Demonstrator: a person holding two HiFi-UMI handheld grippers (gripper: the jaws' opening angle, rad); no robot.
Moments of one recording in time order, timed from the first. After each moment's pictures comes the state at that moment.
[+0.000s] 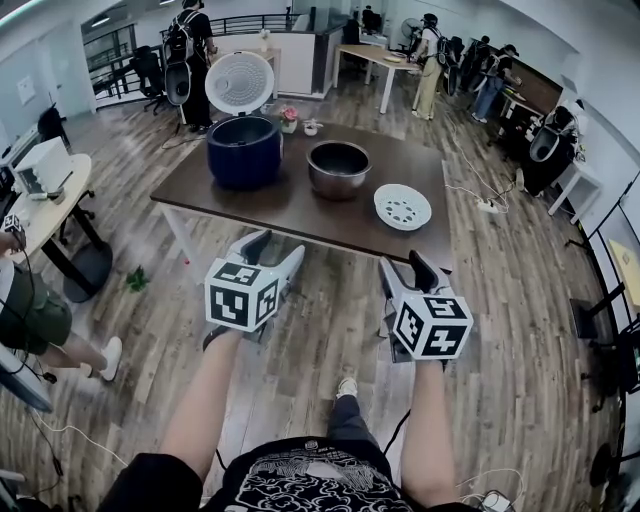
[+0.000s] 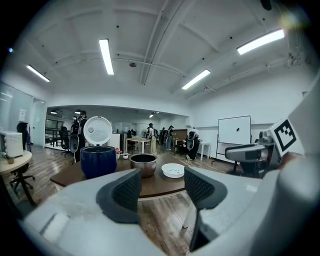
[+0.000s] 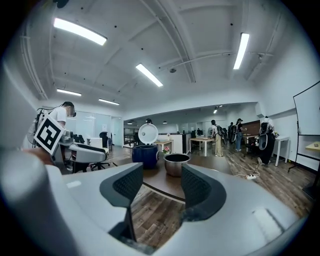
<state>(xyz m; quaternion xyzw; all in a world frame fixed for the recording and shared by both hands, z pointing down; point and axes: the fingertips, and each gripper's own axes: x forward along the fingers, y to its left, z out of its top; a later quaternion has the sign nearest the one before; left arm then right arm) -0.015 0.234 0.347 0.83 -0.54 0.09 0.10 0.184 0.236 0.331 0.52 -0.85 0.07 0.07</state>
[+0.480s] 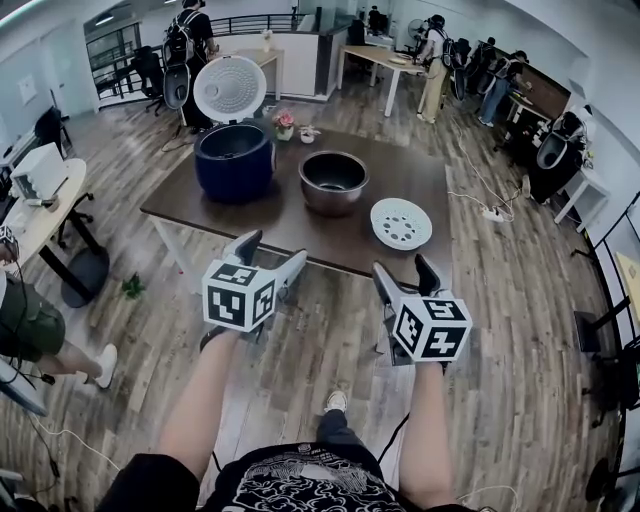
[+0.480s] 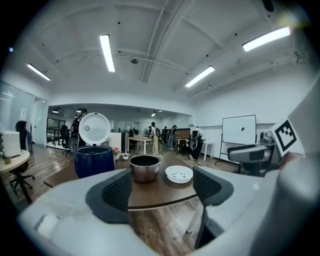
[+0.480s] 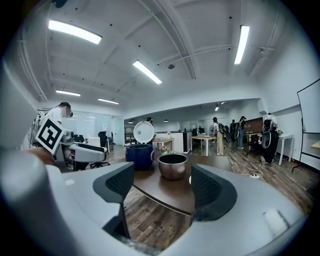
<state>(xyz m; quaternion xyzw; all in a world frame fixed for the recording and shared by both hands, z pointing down) -0.003 0.150 0.355 0.82 -0.55 0.09 0.11 0.202 0.150 0.341 0.51 -0.85 0.08 0.07</state>
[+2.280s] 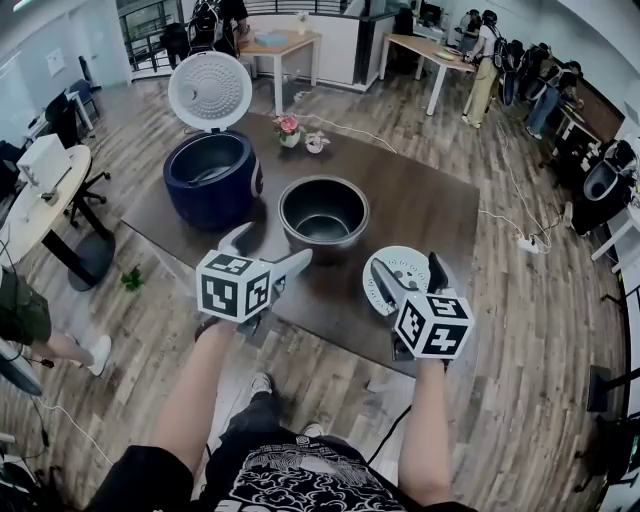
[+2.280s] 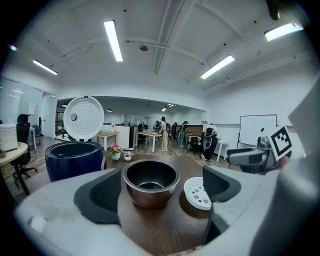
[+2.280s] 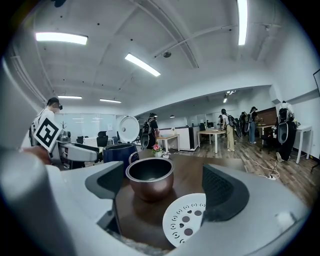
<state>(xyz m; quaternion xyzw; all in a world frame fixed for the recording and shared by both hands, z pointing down) 0.024 -0.093 0.384 0.78 -0.60 0.10 0.15 0.237 -0.129 0.377 0.46 -0.88 0.11 0.09</state>
